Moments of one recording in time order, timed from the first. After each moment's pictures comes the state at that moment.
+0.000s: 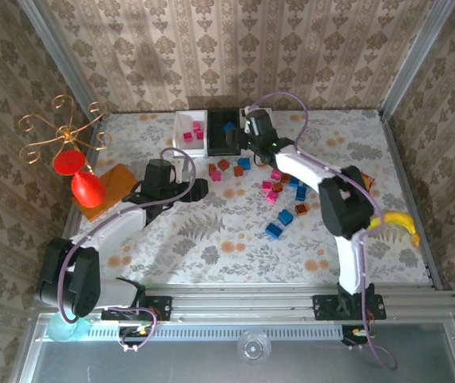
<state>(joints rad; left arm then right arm) -0.41 1.32 0.74 -0.09 0.24 -0.33 0.47 2.01 1.56 -0.09 0.07 0.33</state>
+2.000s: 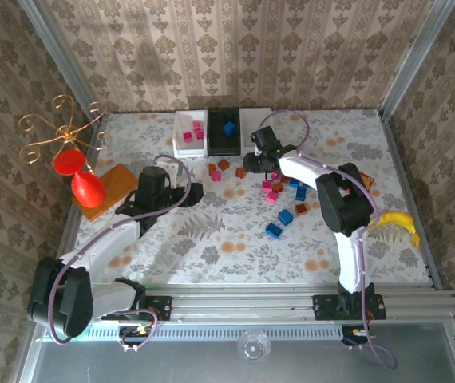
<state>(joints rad) -0.41 1.18 0.66 -0.07 0.18 -0.30 0.43 2.07 1.51 -0.31 0.00 0.34</state>
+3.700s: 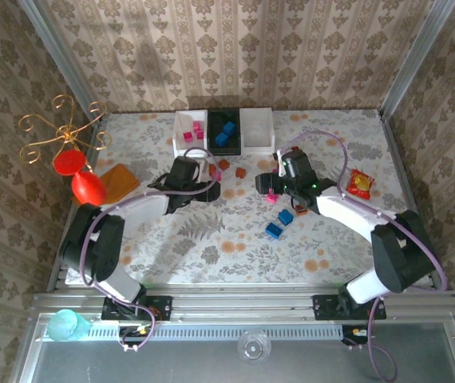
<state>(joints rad) -0.53 1.62 0.90 -0.11 0.10 -0.30 0.44 1.47 0.89 -0.14 0.02 0.27</state>
